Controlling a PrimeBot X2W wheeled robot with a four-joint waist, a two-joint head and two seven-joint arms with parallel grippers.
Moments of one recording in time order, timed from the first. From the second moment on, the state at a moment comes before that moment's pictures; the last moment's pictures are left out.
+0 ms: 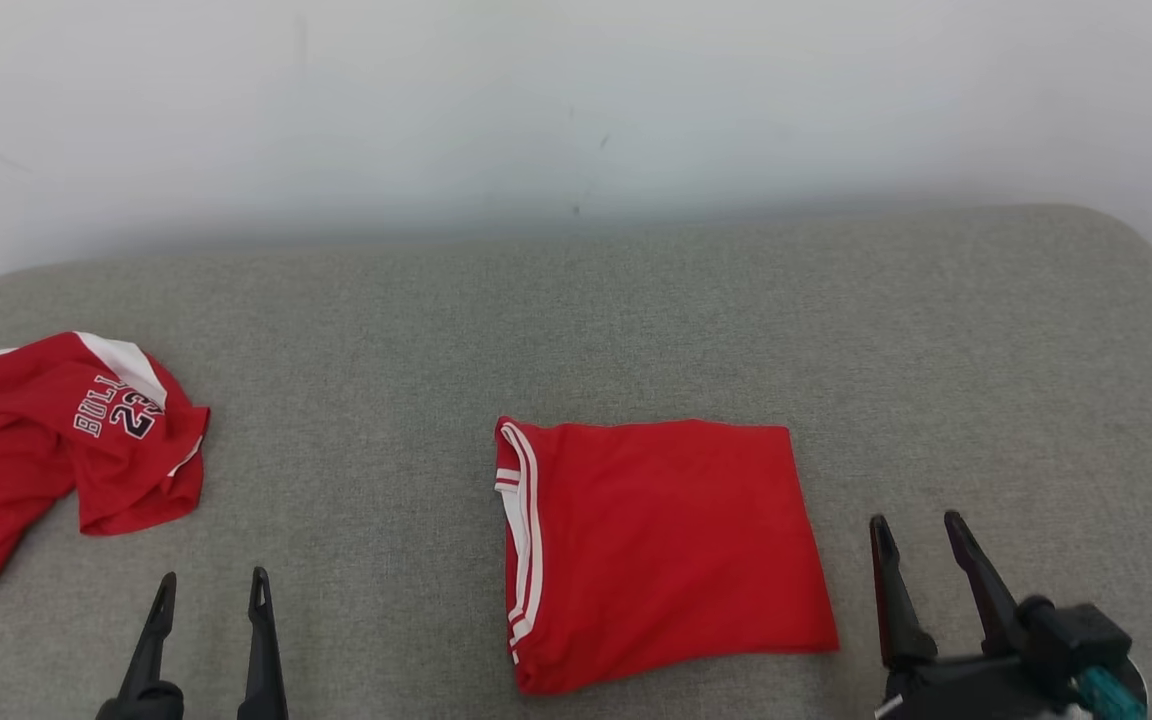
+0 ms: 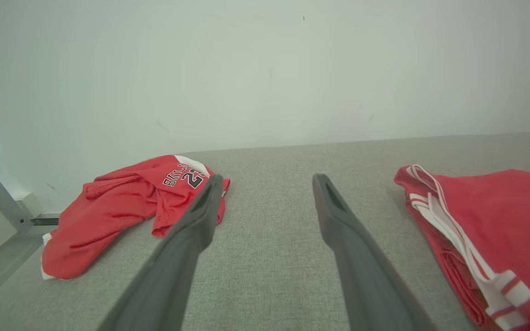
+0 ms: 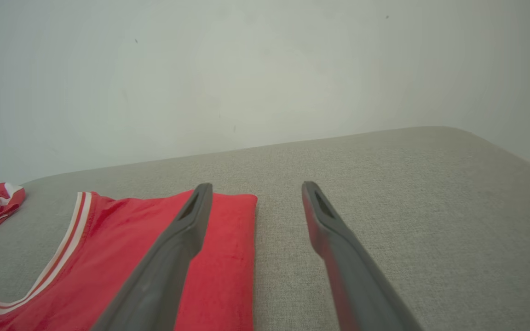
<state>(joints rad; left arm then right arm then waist) 0.06 0.14 -0.02 0.06 -0.11 0.03 -0.23 0.00 -0.08 -0.01 0.15 0.18 0.13 -0.22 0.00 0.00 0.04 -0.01</state>
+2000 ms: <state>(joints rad) -0.30 0.10 -0.13 -0.06 -0.06 -0.02 -0.26 -0.86 -0.71 0.13 0.63 0.32 0.13 -0.02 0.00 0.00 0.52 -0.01</state>
